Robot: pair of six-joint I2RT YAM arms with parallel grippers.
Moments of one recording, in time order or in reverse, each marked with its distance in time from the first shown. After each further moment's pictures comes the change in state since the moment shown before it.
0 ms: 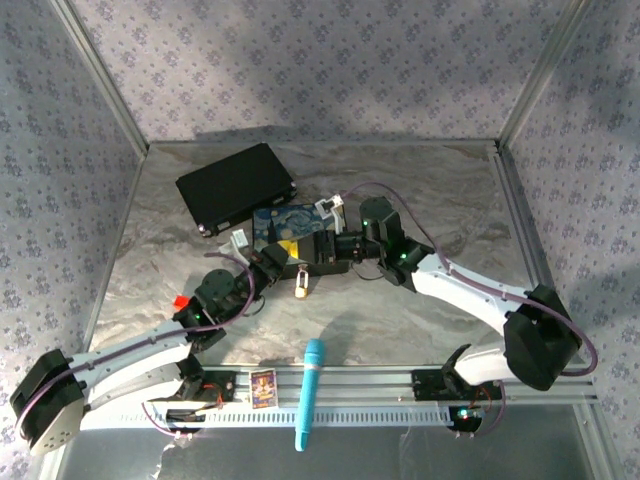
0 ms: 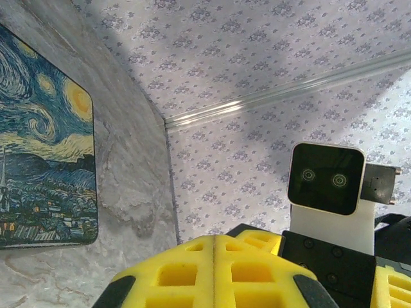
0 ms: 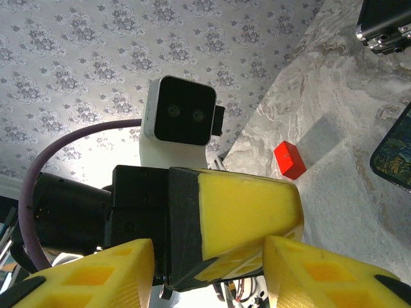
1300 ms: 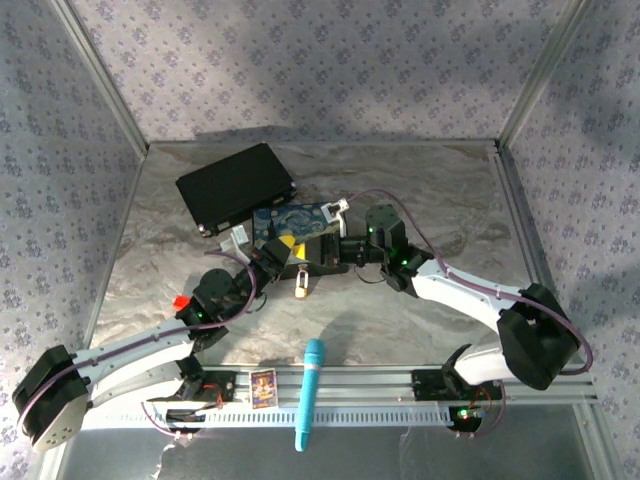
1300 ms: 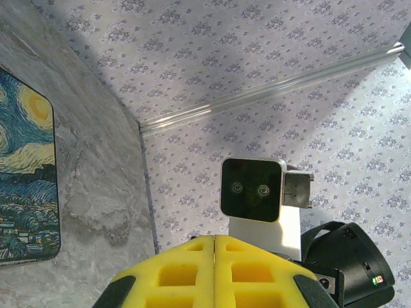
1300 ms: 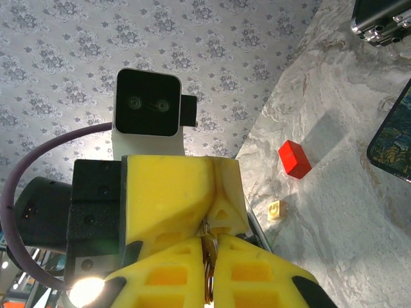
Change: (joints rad) left arm 0.000 0.029 0.009 0.102 0.018 0.006; right arm -0.024 0.006 -0.090 0.155 -0.017 0.109
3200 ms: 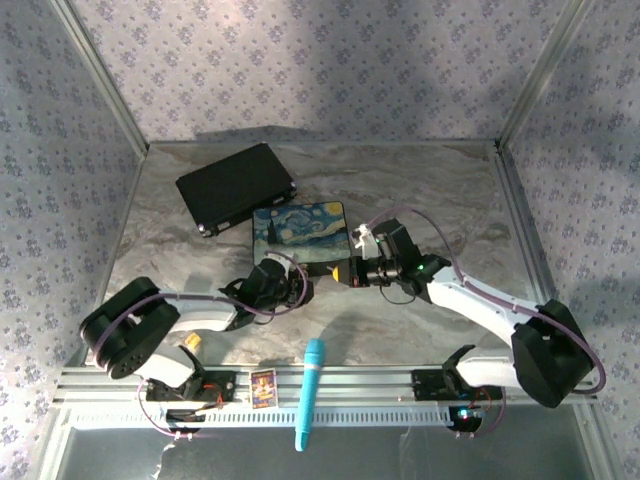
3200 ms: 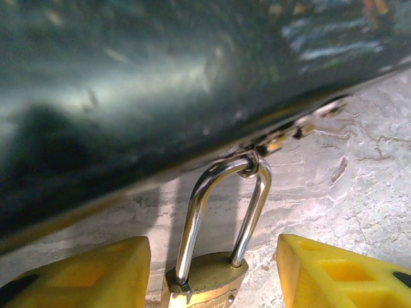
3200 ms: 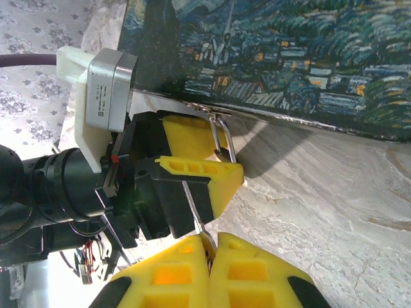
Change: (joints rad) left arm 0.065 0.565 0.081 -0.319 0.202 0.651; right arm -0.077 -0.100 -0.086 -0.596 0.281 -0.362
